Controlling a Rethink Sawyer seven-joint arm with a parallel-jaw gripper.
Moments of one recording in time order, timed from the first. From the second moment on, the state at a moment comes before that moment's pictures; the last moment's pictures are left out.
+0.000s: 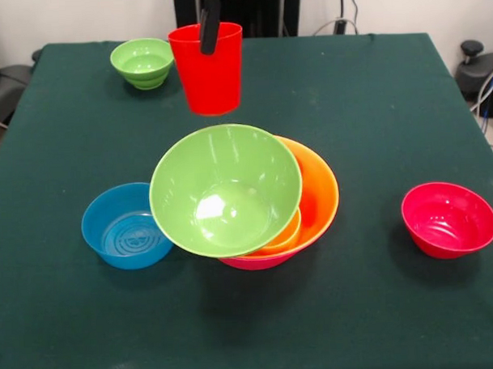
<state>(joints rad) 0.03 -0.55 -0.51 1.33 0.36 0.74 2.73</state>
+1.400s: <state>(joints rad) 0.04 -0.57 -0.51 1.35 0.36 0.76 2.73</state>
